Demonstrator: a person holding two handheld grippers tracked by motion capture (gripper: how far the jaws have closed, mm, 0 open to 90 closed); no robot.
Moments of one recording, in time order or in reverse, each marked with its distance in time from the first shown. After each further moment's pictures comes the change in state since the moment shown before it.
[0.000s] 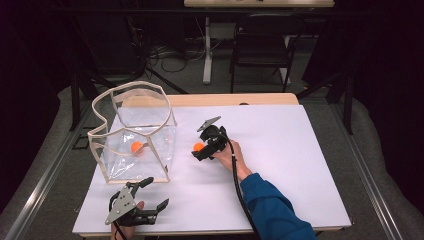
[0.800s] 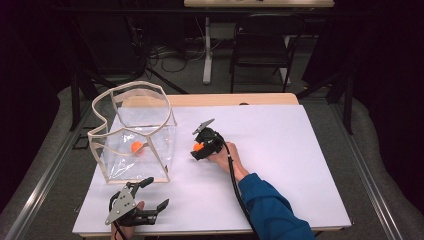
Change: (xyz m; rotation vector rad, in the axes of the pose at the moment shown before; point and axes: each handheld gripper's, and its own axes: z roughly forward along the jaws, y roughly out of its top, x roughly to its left) left arm 0.000 0.000 0.000 0.002 -0.003 0.002; right arm 0.007 0.001 0.016 0.054 -0.023 -0.017
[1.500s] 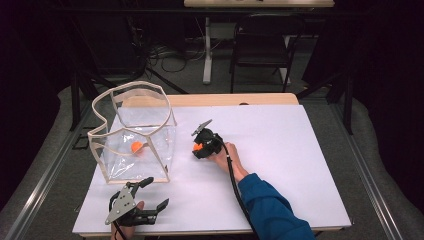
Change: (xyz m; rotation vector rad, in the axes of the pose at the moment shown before) left arm 0.000 0.000 0.000 0.002 0.002 0.000; right arm 0.002 0.000 0.004 0.042 -0.010 -0.011
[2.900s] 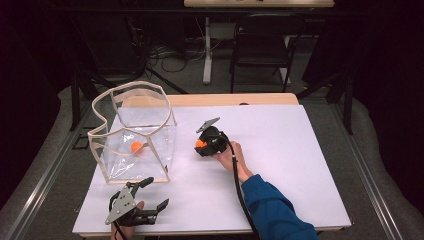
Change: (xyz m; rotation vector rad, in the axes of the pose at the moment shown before) left arm 0.000 0.000 0.000 -0.002 0.002 -0.004; right arm -0.003 -0.002 -0.029 -0.081 -0.002 0.019
